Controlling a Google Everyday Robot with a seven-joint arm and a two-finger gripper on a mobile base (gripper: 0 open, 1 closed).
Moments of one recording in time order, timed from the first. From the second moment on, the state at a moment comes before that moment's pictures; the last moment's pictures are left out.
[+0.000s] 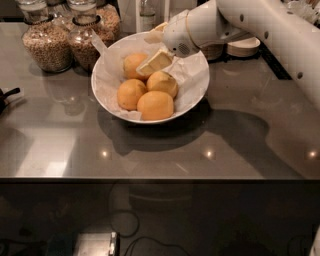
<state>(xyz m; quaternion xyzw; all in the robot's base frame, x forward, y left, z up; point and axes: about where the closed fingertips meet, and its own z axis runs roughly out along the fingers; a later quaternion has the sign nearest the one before) 0.681 0.034 0.944 -0.62 0.61 0.16 0.46</state>
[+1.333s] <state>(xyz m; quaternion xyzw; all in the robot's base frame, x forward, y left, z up) 0.711 0.044 0.903 -0.61 0.64 0.18 0.44</state>
